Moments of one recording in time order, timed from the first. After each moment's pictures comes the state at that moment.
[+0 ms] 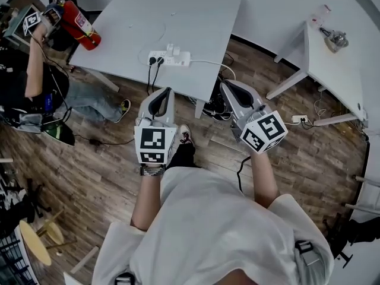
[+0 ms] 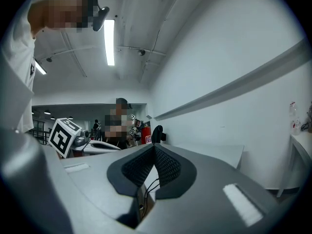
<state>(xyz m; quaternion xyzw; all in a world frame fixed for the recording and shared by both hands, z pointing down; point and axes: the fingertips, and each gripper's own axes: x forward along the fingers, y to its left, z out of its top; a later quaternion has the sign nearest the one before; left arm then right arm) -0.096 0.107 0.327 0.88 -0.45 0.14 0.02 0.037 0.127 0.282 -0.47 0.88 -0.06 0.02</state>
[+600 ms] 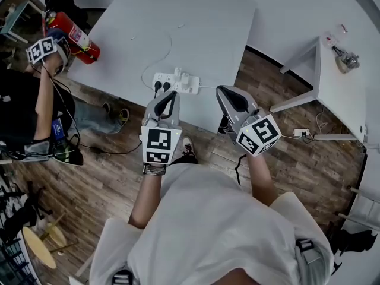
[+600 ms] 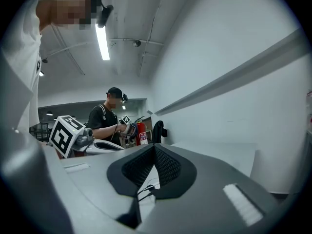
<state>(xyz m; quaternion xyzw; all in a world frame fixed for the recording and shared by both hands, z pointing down) -0.089 -0.055 0.356 0.88 -0.44 0.17 0.04 0.019 -0.041 0.310 -0.44 0.89 -0.09 0.00</state>
